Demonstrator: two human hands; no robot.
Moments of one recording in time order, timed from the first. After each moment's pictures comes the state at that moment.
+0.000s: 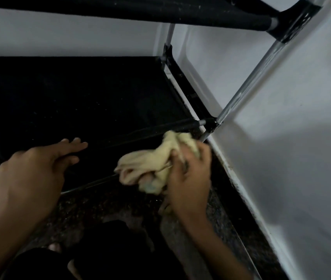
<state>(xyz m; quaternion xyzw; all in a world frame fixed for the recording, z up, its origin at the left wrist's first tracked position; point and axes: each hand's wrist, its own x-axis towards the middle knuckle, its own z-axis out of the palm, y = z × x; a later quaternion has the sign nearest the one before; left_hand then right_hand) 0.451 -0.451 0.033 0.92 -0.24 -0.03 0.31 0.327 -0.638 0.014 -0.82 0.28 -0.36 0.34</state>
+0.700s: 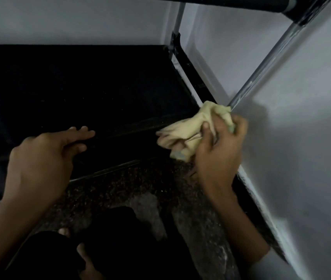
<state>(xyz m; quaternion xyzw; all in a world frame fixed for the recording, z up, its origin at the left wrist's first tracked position) 0.459 -0.451 0.021 0.90 -0.24 -0.03 0.37 0.331 -0.681 0.037 -0.81 0.37 -0.37 0.25</state>
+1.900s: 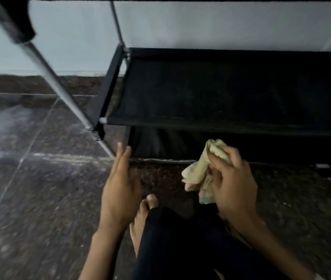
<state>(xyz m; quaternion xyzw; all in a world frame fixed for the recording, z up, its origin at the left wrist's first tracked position) 0.398 -0.278 -0.017 0.93 -0.02 0.05 0.37 0.372 -0.494 -0.029 -0.96 0.09 -0.15 0.24</state>
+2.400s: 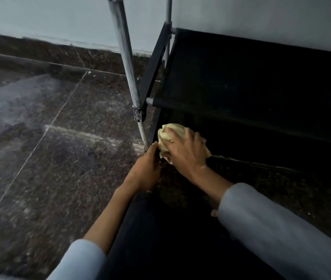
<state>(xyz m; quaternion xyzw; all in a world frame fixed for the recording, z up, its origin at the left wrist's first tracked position) 0.429 -0.244 -0.053 0.91 0.01 -0.19 0.37 0.469 -0.381 -0.081 -0.98 -0.18 -0.02 -0.09</state>
